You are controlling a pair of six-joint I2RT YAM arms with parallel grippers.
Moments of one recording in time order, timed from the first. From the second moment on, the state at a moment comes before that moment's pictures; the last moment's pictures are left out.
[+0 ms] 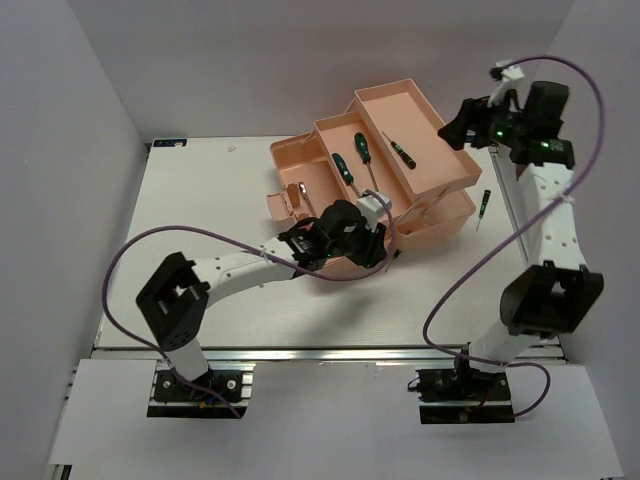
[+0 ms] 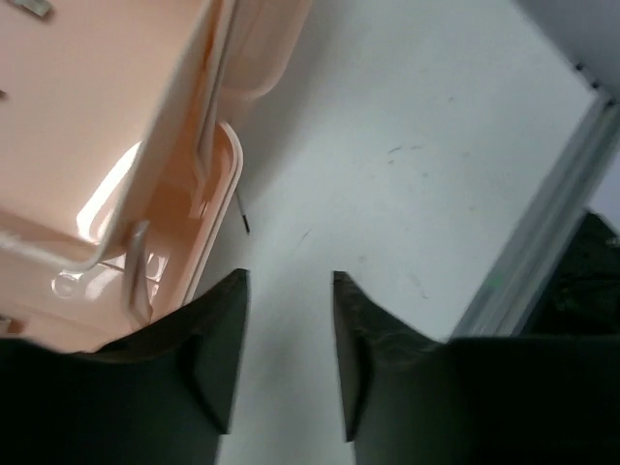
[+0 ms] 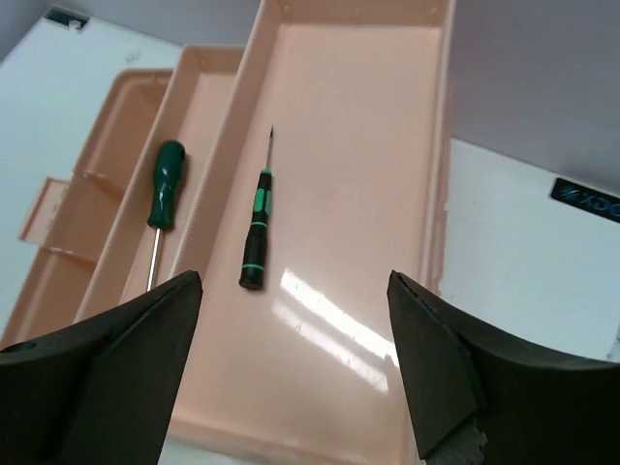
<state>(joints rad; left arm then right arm) -0.94 1.68 1.23 -0.03 0.11 -0.28 -0.09 1.65 1.76 -0.50 -0.66 -0.09</state>
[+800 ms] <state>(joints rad) -1.12 2.25 1.62 -0.17 -0.45 -0.29 -0.18 1.07 1.41 -0.54 -0.61 -0.09</state>
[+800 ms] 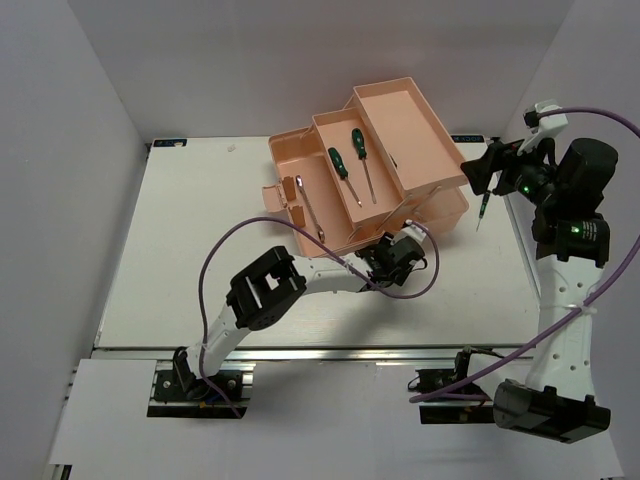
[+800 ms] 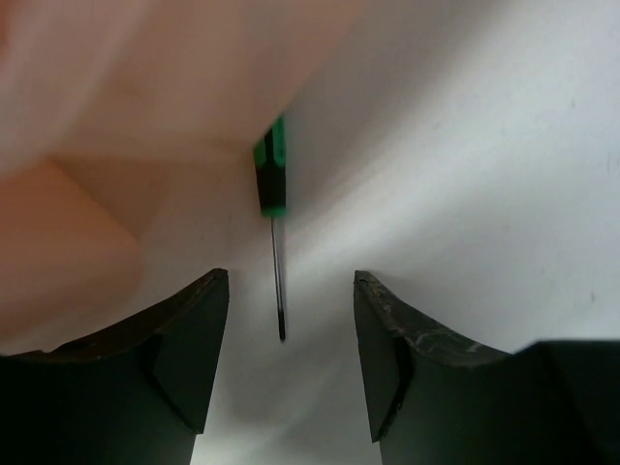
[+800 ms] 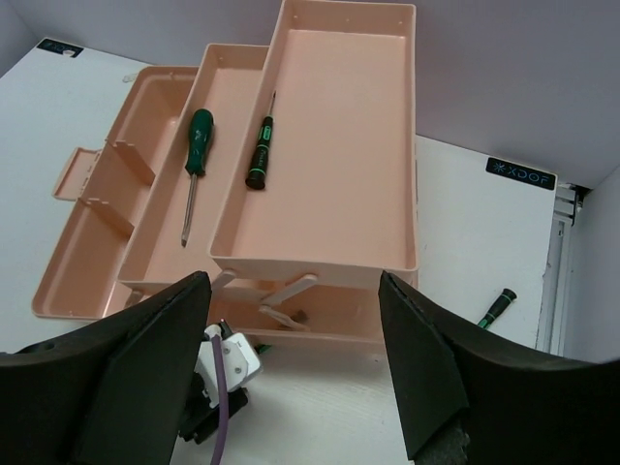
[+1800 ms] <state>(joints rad) -1.10 2.30 1.66 -0.11 -0.46 -0.41 -0.18 1.04 1.41 -0.58 -0.57 -0.10</state>
